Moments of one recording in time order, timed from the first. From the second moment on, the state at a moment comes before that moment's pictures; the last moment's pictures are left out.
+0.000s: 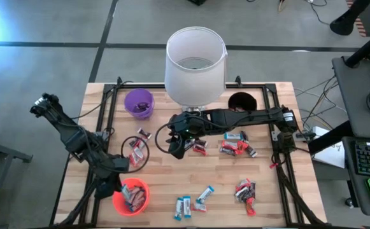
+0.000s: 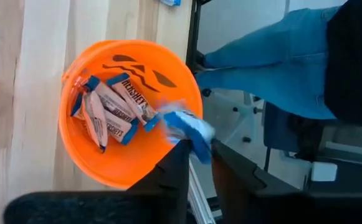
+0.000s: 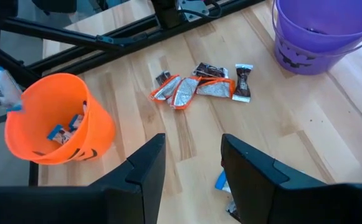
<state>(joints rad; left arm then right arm) -0.71 1.09 1.10 -0.90 0.20 -1.01 0.08 1.95 1.96 -0.73 0.07 0.41</state>
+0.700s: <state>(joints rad) -0.71 1.06 1.12 -0.90 -0.01 -0.93 0.09 1.95 1.92 -0.73 -0.05 0.39</state>
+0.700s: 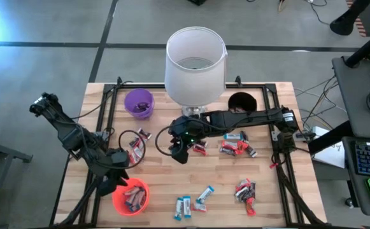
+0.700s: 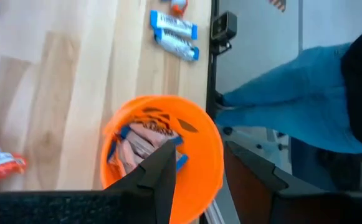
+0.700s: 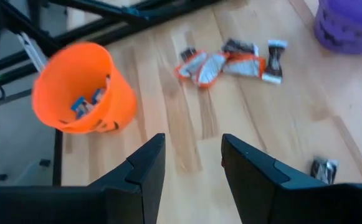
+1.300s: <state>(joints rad) -0.71 0.93 1.12 -0.91 -0.07 -0.92 0.10 1.95 1.67 -0.71 -0.05 0.45</state>
